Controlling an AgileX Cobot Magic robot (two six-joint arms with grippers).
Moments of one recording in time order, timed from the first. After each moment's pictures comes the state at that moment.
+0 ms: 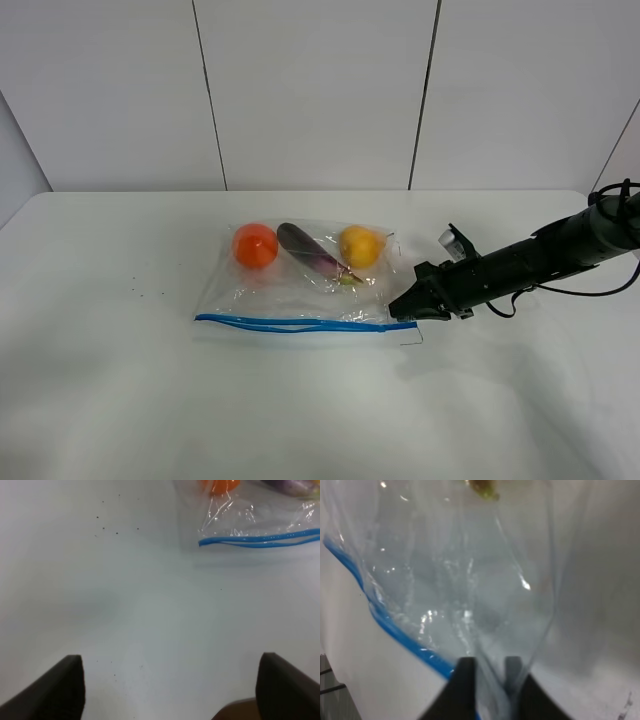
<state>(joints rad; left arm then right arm) -0.01 -0.01 -0.50 -0.10 1.06 0.14 0.00 2.20 -1.07 1.28 0.98 -1.15</state>
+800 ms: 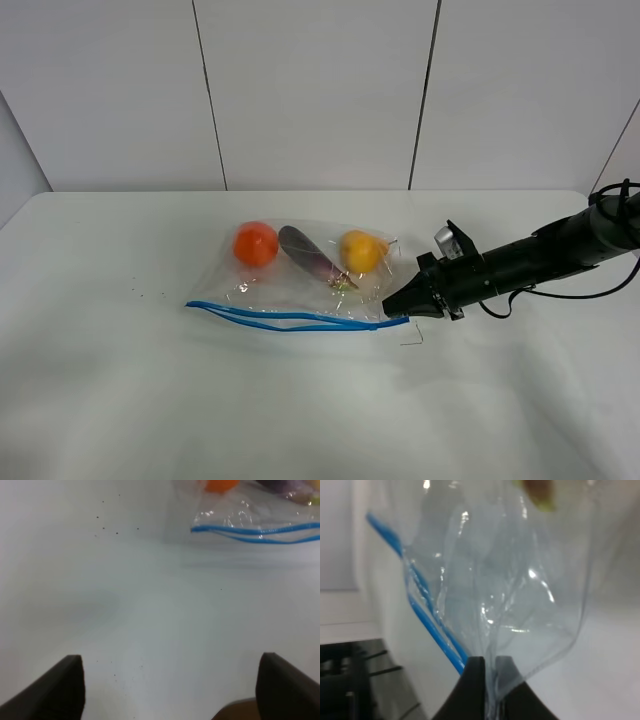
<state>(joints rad) -0.01 -0.01 -0.50 -0.10 1.06 0.14 0.00 2.20 -1.07 1.32 1.14 -1.14</state>
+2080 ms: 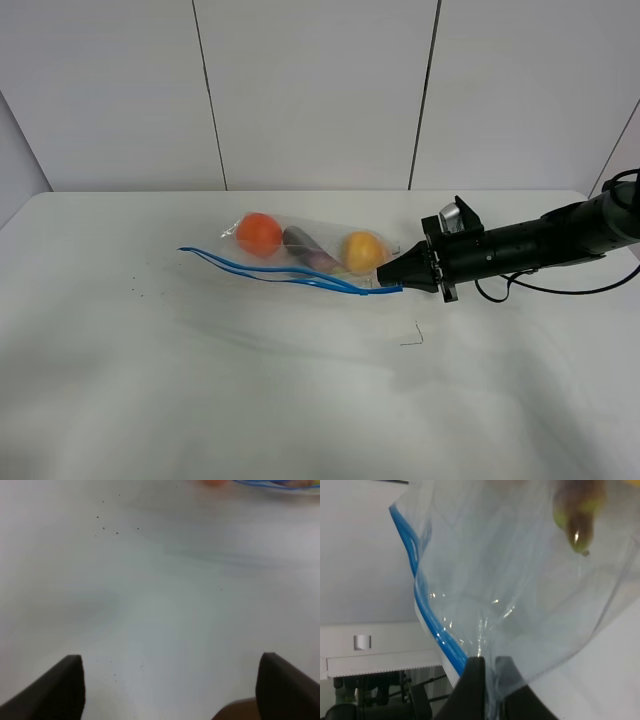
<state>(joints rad) -0.01 -0.01 -0.50 -0.10 1.06 0.14 0.00 2.13 -1.07 1.43 1.20 -1.06</state>
